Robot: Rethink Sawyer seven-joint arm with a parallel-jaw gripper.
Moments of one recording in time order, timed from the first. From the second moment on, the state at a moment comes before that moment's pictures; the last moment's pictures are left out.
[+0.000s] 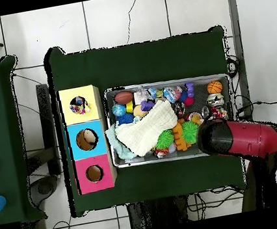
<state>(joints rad) -0.41 -0.60 -0.26 1.60 -0.36 0.42 2.19</state>
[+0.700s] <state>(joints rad) -0.46 -0.48 -0.26 1.60 -0.36 0.30 2.19</state>
